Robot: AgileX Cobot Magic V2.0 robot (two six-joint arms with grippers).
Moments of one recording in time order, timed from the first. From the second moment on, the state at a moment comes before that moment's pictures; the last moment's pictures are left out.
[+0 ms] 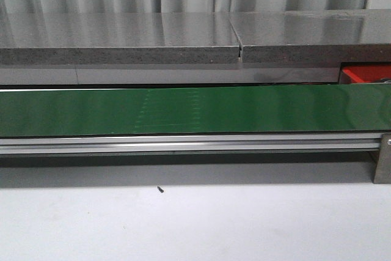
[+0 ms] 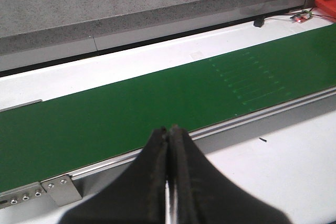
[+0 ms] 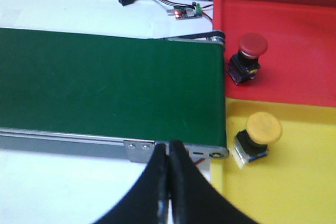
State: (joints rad) left arm -0.20 0.33 -0.60 -0.20 0.73 0.22; right arm -0.06 0.69 -0.59 0.16 0.53 -0.16
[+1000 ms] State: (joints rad) left arm -0.20 0.33 -0.60 -0.20 0.73 0.22; right arm -0.03 0.36 -0.45 0.10 0.65 -0.07
